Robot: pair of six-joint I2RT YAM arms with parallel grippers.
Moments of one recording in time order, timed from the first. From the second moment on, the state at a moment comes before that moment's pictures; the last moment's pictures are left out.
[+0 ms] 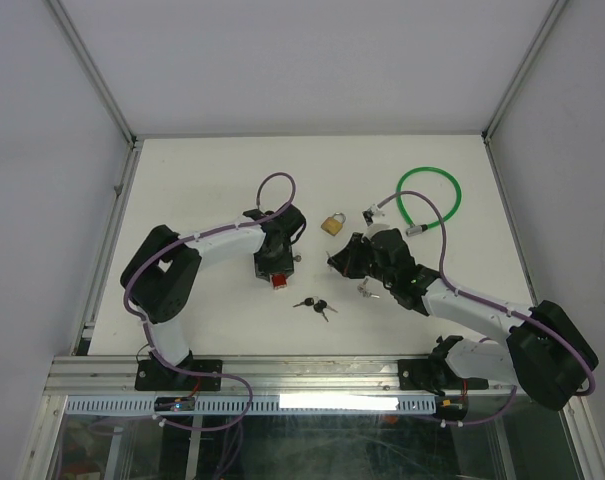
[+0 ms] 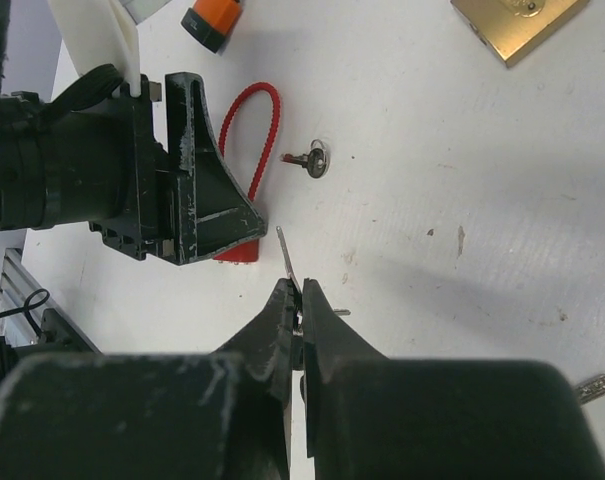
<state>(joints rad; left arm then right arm) -0.73 1.81 1.17 -0.72 -0.15 -0.84 0.72 1.17 0.50 0.20 -0.05 0.71</state>
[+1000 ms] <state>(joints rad) -0.73 1.50 1.08 -0.70 -0.17 -1.10 0.89 1.20 0.57 0.14 -0.01 0.71</state>
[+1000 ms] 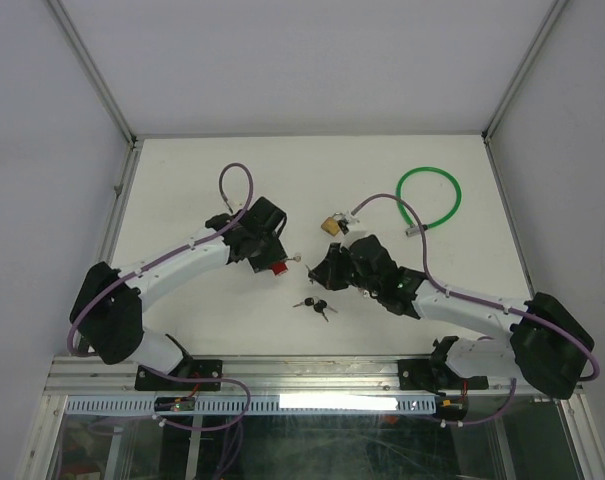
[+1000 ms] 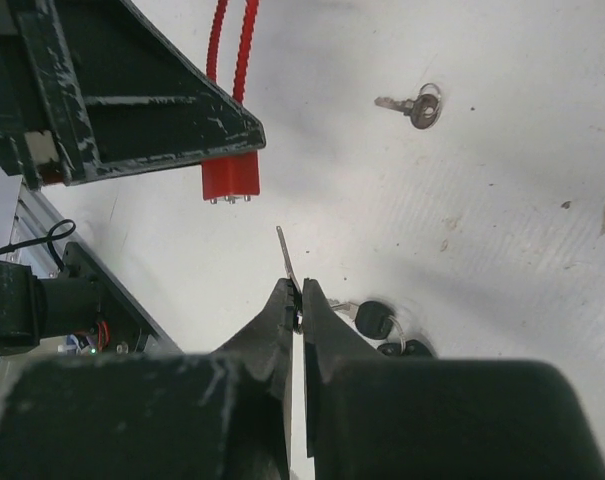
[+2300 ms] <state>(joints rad) -0.73 1.33 0.96 -0.53 -0.12 -1.24 0.97 1.33 0.62 0.21 -0.04 0.79</state>
